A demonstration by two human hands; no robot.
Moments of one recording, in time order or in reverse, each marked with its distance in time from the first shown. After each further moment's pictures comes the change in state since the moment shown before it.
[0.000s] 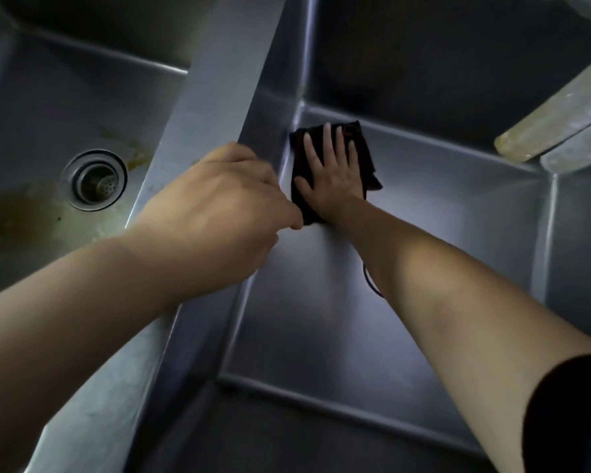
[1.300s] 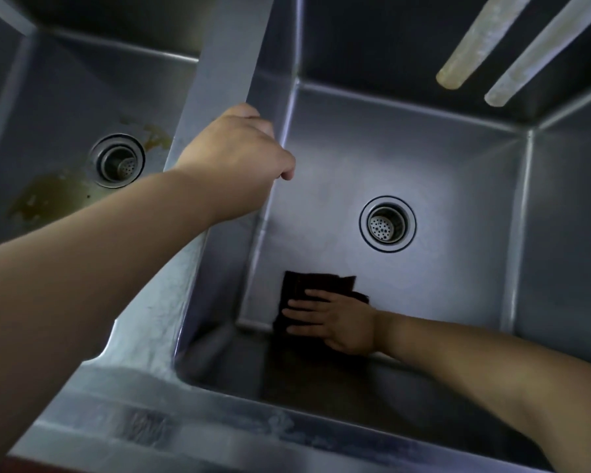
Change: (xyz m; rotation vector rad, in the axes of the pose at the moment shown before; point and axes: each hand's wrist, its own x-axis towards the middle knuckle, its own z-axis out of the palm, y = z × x) left_hand -0.002 0.001 0.009 0.132 -0.092 -0.100; right_hand -0.269 -0.025 0.021 0.261 -0.237 -0.999
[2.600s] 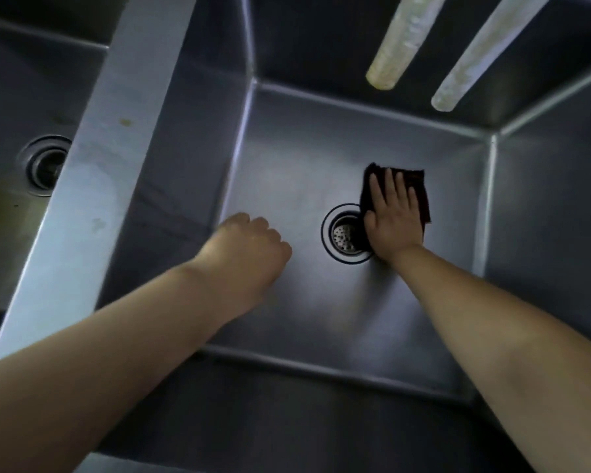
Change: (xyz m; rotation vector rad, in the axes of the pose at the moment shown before) left_hand 0.005 0.105 0.036 0.199 -0.353 0.106; right_hand -0.075 0.150 -0.060 -0.131 0.280 1.250
